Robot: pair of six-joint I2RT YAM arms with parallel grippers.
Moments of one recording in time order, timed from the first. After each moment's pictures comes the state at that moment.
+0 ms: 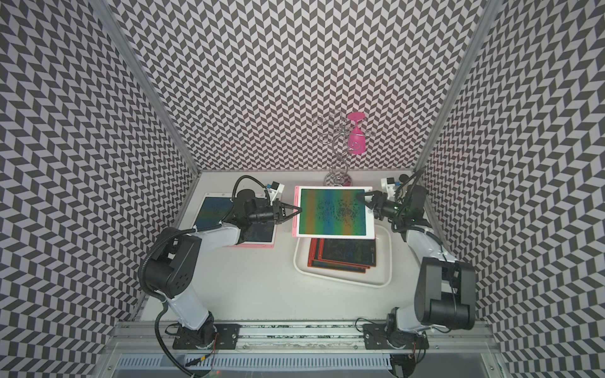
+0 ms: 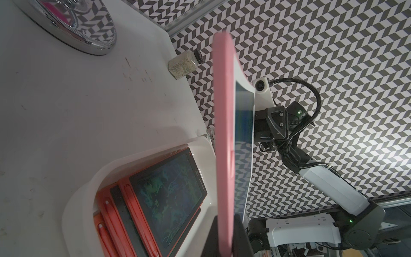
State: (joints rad) left arm -0.40 1.76 0.93 0.68 1.01 -0.99; right arm -0.15 1.47 0.88 0.21 -1.15 0.92
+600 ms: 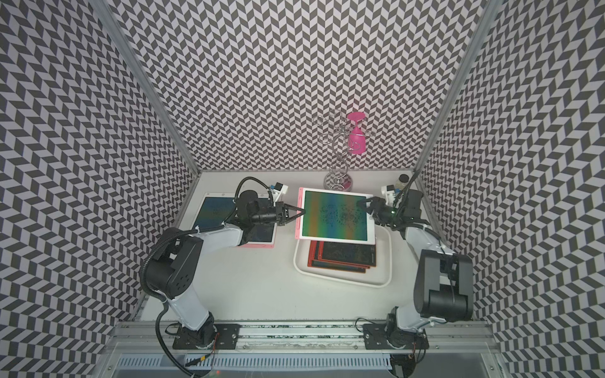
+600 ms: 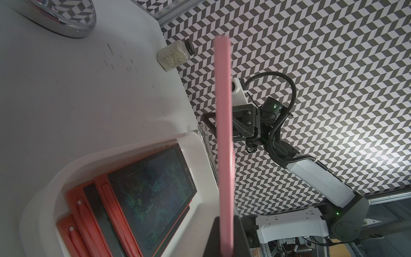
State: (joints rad) left arm -0.43 1.76 0.93 0.72 1.02 -1.06; right arm -0.18 1.52 0.89 -0.02 -0.98 0.69
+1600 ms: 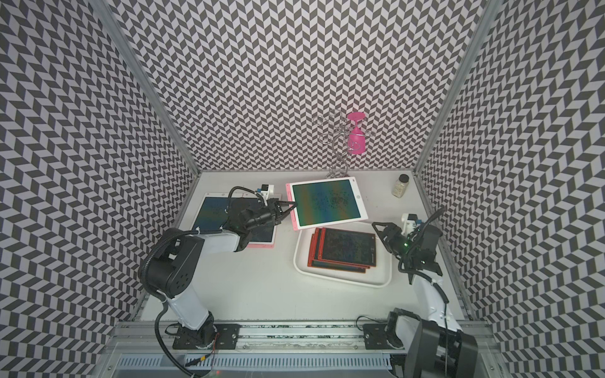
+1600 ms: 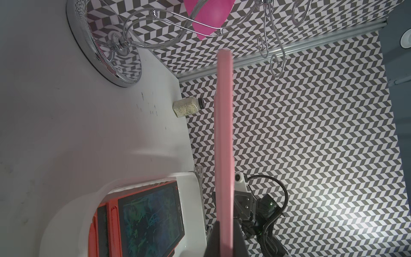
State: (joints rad) left arm -0.39 1.76 0.81 1.00 0.79 -1.35; right arm -0.33 0.98 0.43 0.05 -0.88 0.84
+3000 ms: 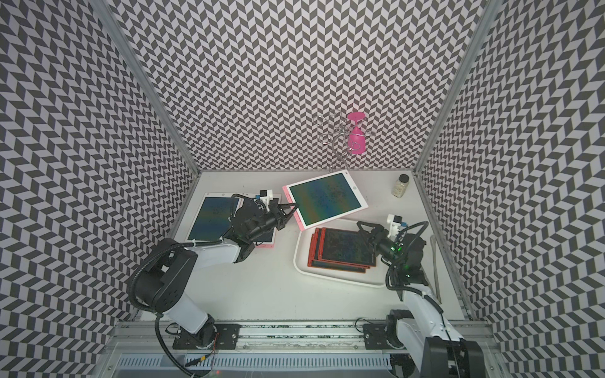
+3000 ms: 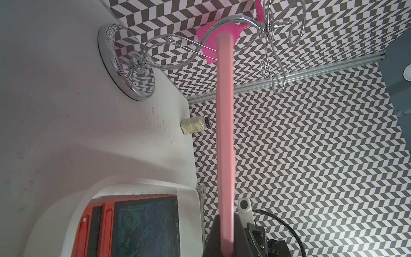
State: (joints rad) left arm -0.52 1.64 0.72 0.96 0.46 -1.35; right arm -0.05 0.94 0.27 0.54 -0.80 1.29
